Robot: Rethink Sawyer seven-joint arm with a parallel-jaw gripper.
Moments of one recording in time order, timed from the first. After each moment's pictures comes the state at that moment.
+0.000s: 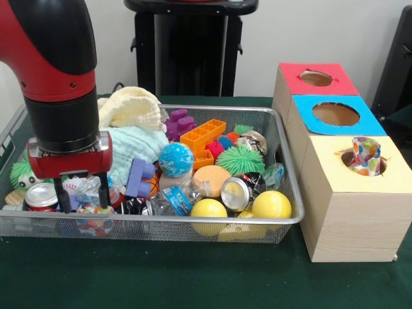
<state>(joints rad) -0.80 -0.39 0.63 1.21 -0.70 0.92 1.47</state>
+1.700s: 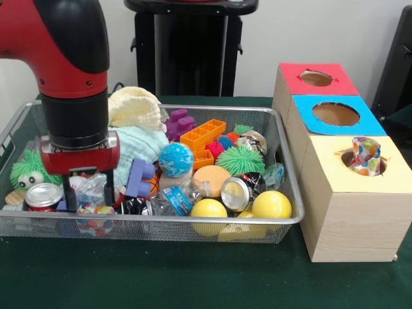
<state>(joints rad) -0.78 -0.42 0.55 1.32 -0.70 0.75 1.47</state>
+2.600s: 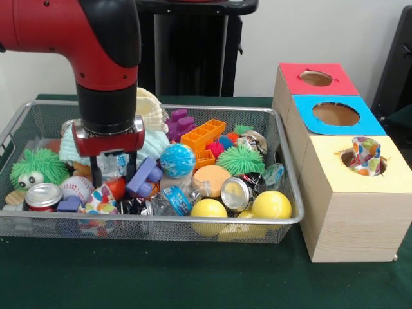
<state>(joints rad) -0.72 -0.46 0.46 1.43 -0.70 0.75 1.47</state>
